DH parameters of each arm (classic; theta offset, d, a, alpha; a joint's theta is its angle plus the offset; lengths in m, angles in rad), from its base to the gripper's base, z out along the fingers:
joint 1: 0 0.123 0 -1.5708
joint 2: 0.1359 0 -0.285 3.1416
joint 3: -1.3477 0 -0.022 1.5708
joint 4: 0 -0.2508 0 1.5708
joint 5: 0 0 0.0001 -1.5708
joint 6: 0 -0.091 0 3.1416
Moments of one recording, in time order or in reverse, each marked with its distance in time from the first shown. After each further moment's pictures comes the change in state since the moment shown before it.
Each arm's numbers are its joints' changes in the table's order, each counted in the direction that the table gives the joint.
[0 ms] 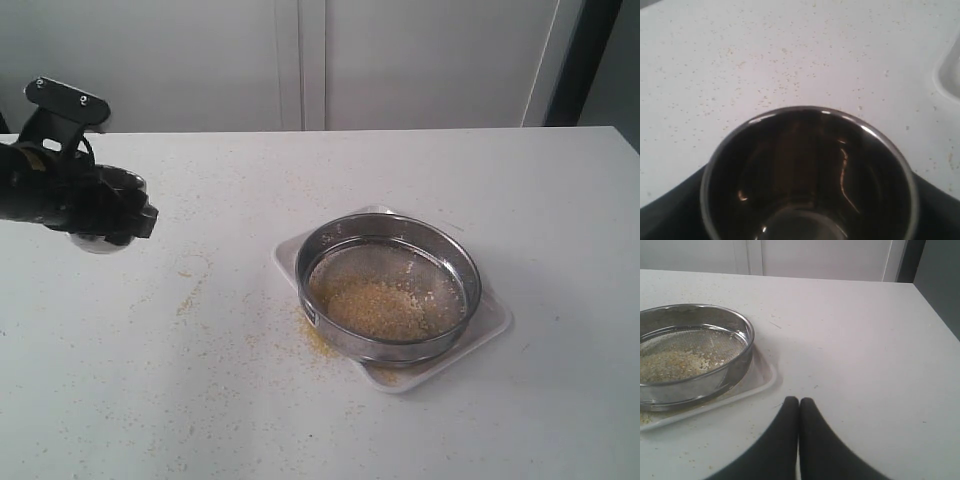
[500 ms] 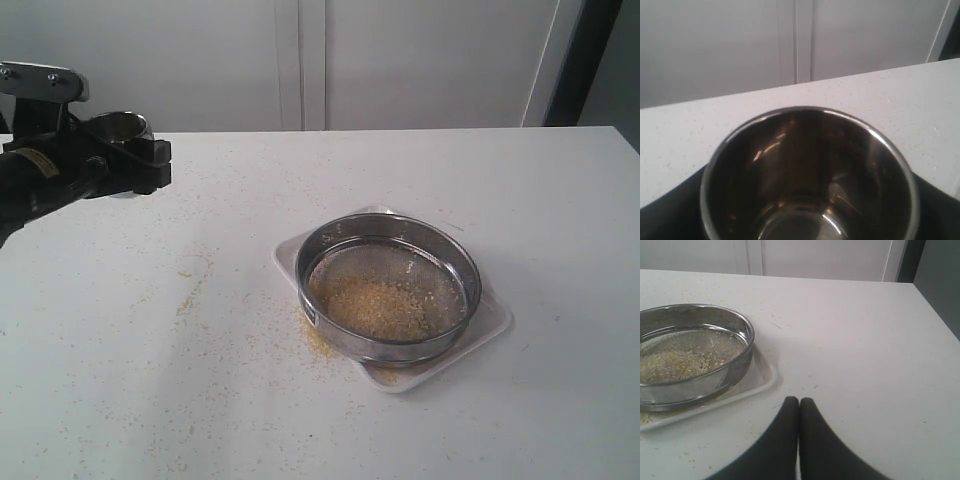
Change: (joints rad) left arm 0.000 0.093 -0.091 -0.107 -0.639 0.292; right arm 0.000 0.000 0.000 0.000 0.000 0.000
